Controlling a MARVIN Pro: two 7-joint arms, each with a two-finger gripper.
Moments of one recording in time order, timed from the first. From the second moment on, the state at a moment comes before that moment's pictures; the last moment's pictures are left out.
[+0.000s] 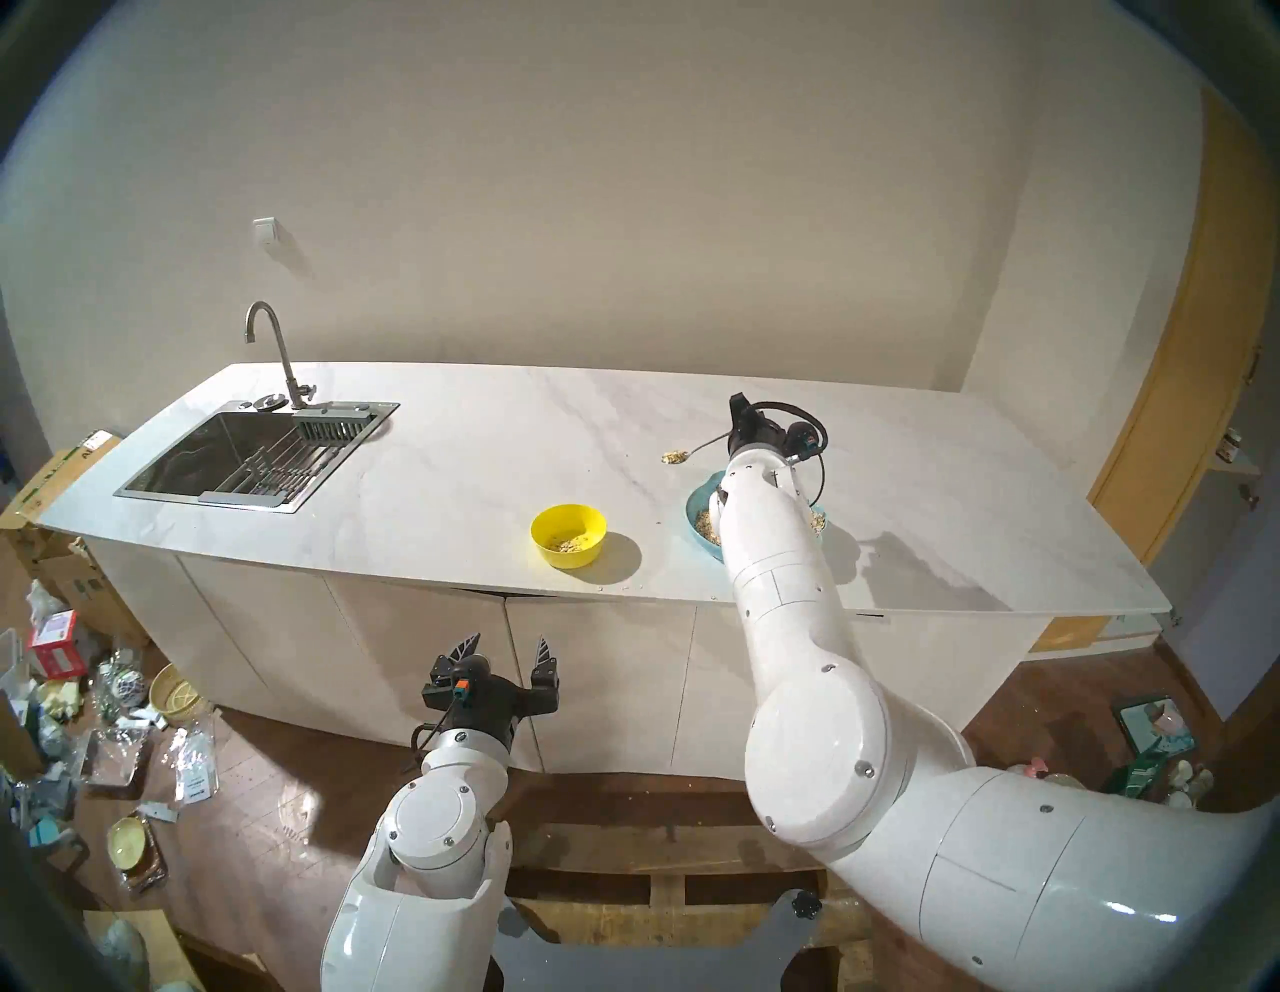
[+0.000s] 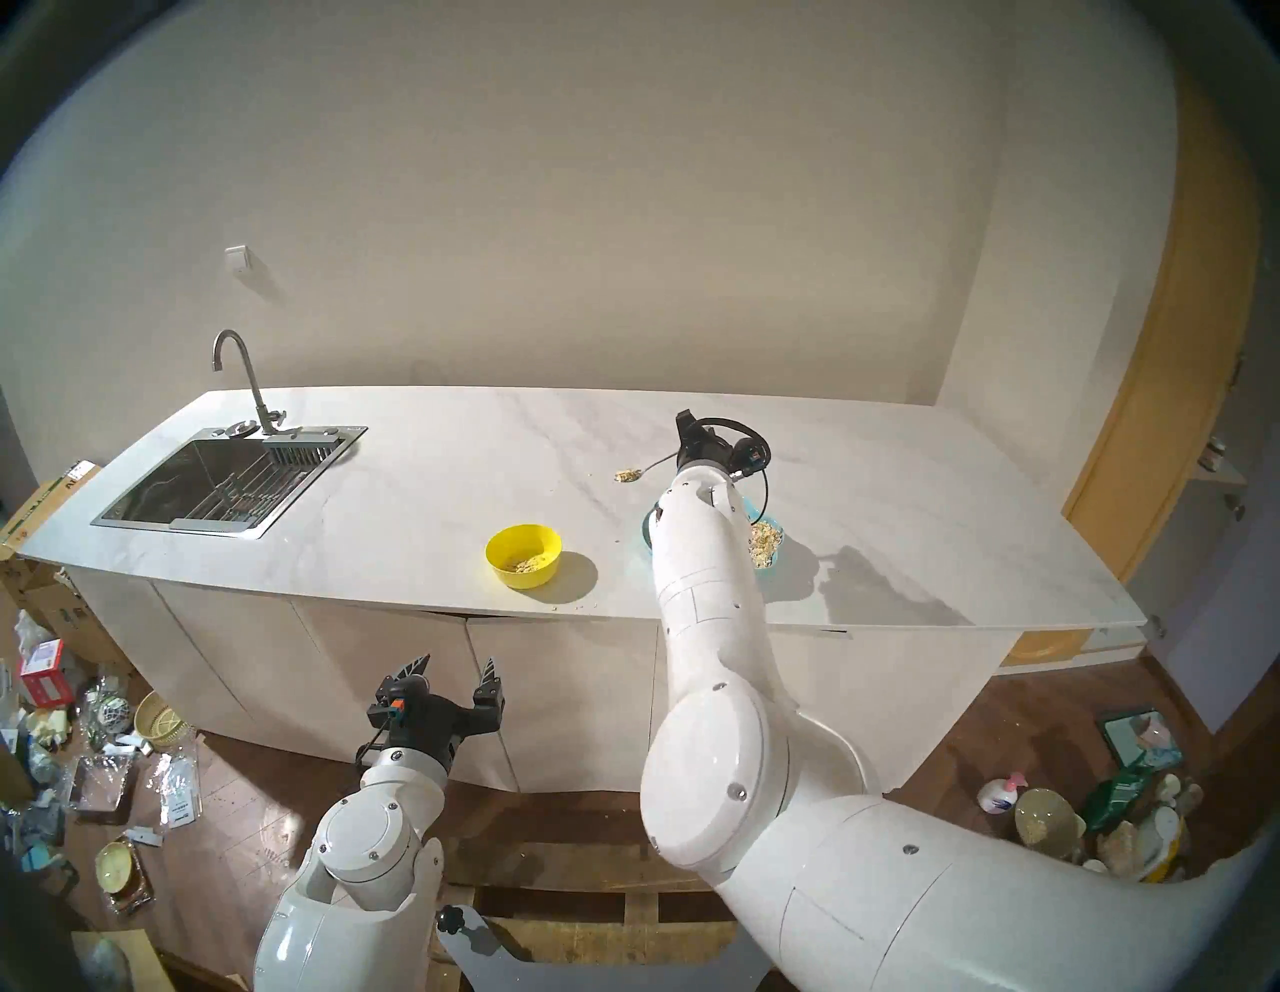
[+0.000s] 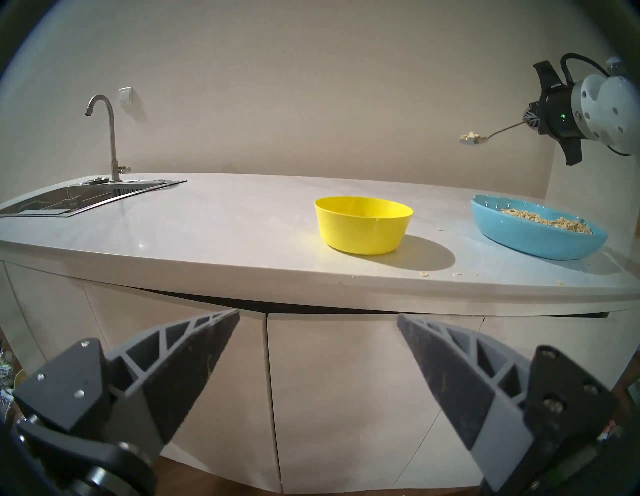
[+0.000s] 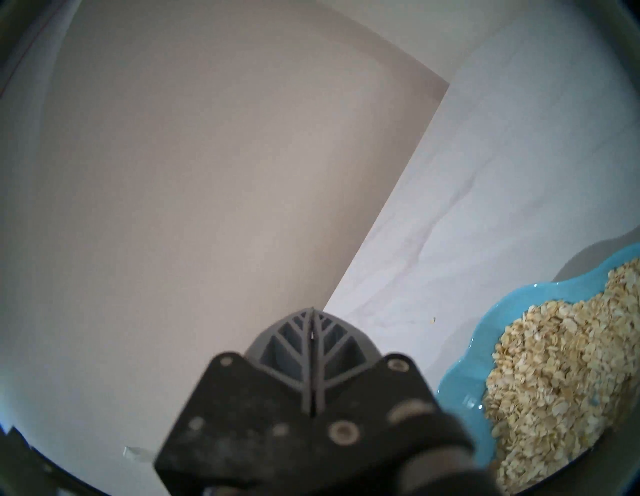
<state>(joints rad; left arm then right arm) 1.91 -1.57 -1.53 -1.78 -0.01 -0.01 0.04 -0.72 -1.93 2.04 -0.78 0.46 -0.13 0.00</state>
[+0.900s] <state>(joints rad) 1.91 -1.57 -1.53 -1.78 -0.01 -0.01 0.04 -0.80 -1.99 1.95 -0.84 0.42 -0.06 -0.01</state>
